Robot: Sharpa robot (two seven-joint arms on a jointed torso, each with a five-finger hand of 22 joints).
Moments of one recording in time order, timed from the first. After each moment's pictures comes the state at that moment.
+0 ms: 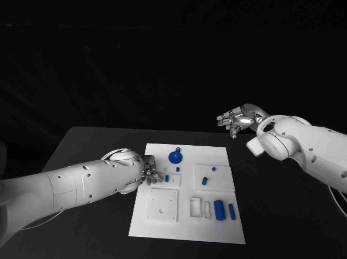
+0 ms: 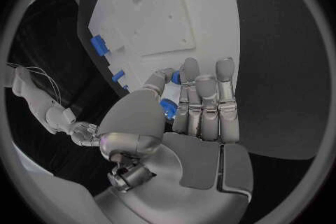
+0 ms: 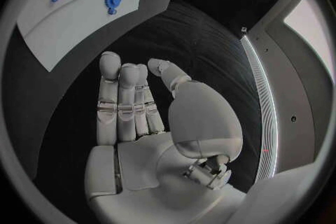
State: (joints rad) left arm 1.27 -0.51 -0.24 1.13 -1.17 -0.02 -0.42; left_hand 1.06 0.05 0.15 -0.16 0.67 1.05 0.02 0.39 0.72 1.20 -0.03 0.72 0.35 1.26 -0.09 1.16 0.73 0.05 1.24 -0.12 0.50 1.31; right arm 1.18 -0.71 0.27 1.23 -0.83 -0.20 -0.17; right_hand 1.19 -0.08 0.30 -0.21 0.60 1.02 0.12 0.06 0.07 1.11 0.01 0.79 0.71 1.35 -0.06 0.76 0.96 0.10 1.40 -0.08 0.40 1.23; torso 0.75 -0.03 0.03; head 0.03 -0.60
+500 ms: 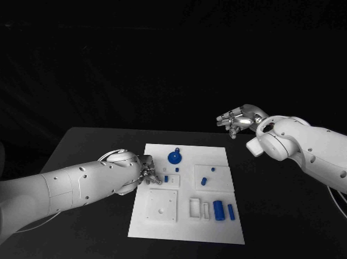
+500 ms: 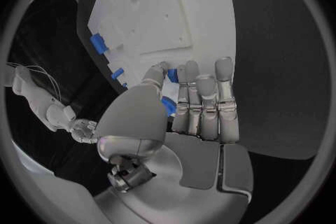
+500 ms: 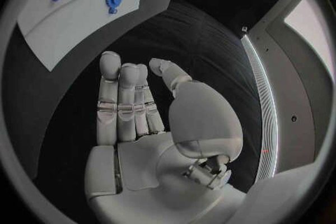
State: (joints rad) left arm 1.27 -0.53 -0.24 1.14 -1.17 -0.04 -0.42; left_hand 1.14 -0.05 0.00 -0.02 0.55 1.02 0.03 0.37 0.72 1.14 -0.03 0.77 0.35 1.23 -0.08 1.20 0.69 0.05 1.25 -0.11 0.48 1.31; right arm 1.18 -0.72 0.27 1.23 -0.83 -0.21 -0.16; right_hand 1.19 -0.08 0.28 -0.19 0.59 1.02 0.12 0.06 0.07 1.11 0.01 0.79 0.71 1.35 -0.06 0.76 0.96 0.10 1.40 -0.08 0.39 1.22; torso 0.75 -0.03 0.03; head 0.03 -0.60
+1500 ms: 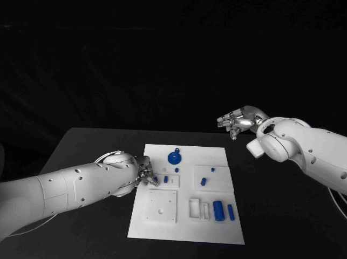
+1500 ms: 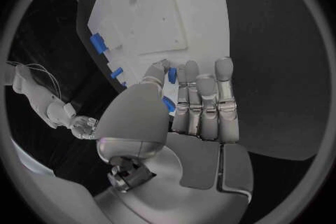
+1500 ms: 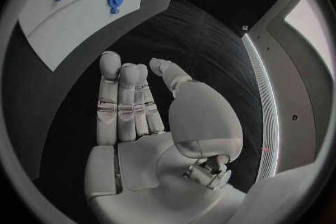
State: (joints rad) left arm 1.27 -0.55 -0.24 1.16 -1.17 -0.06 -0.42; left_hand 1.18 -0.06 -0.01 0.03 0.55 1.01 0.03 0.43 0.61 1.14 -0.03 0.79 0.34 1.22 -0.08 1.21 0.66 0.05 1.25 -0.10 0.47 1.31; right arm 1.17 -0.72 0.27 1.23 -0.82 -0.21 -0.16; right_hand 1.19 -0.08 0.28 -0.19 0.59 1.02 0.12 0.06 0.07 1.11 0.01 0.79 0.71 1.35 -0.06 0.76 0.96 0.10 1.40 -0.08 0.38 1.22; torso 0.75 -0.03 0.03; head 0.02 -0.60
